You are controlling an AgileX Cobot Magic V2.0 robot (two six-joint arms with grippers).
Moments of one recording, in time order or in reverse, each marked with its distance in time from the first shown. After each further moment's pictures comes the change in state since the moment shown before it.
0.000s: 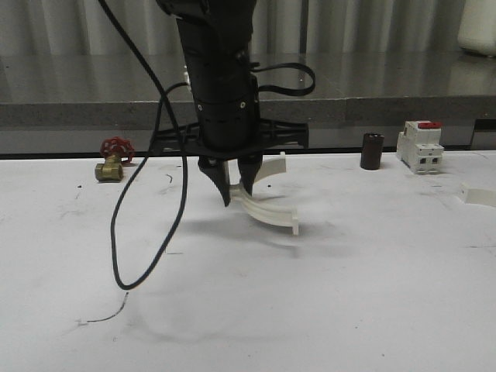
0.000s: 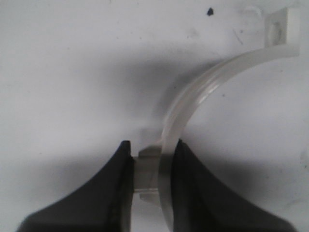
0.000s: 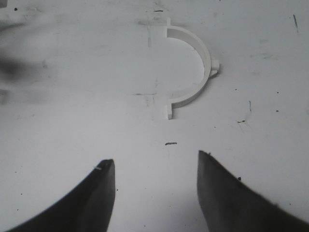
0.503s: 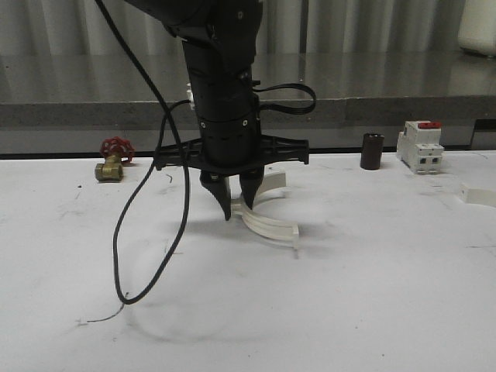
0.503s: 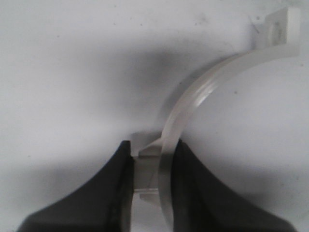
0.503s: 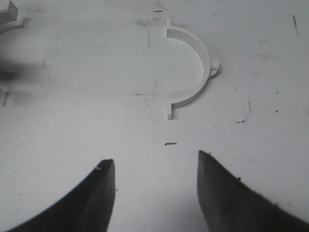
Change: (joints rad) left arm -0.002 0.031 -0.002 -0.006 -0.008 -0.002; right arm 0.000 0.000 0.000 -0.001 0.000 0.000
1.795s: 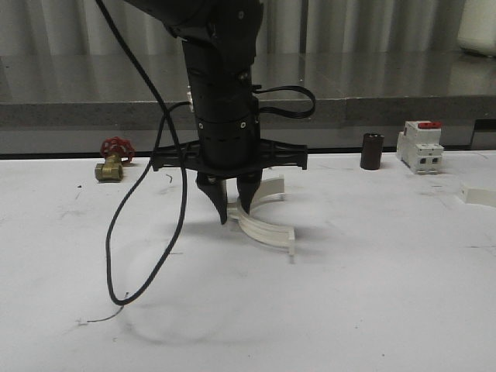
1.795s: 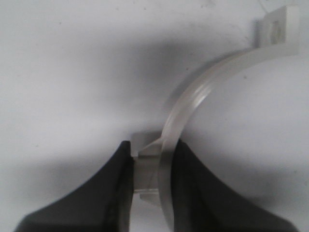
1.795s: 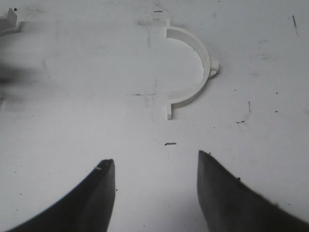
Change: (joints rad) left arm 0.000 0.000 0.000 0.001 0.042 0.029; right arm 0.000 0.000 0.000 -0.002 0.000 0.000
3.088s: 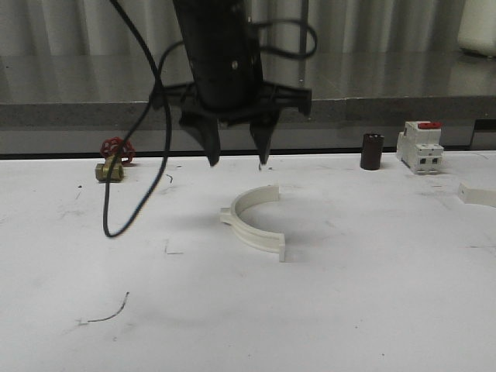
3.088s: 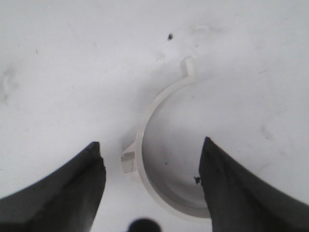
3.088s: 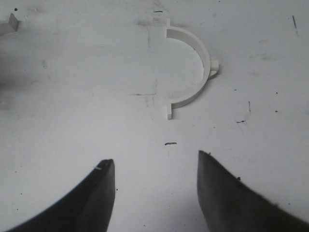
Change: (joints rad) left arm -0.005 -0.159 -0.002 0.011 -0.020 0.225; right arm 0.000 0.000 0.000 0.000 0.000 0.000
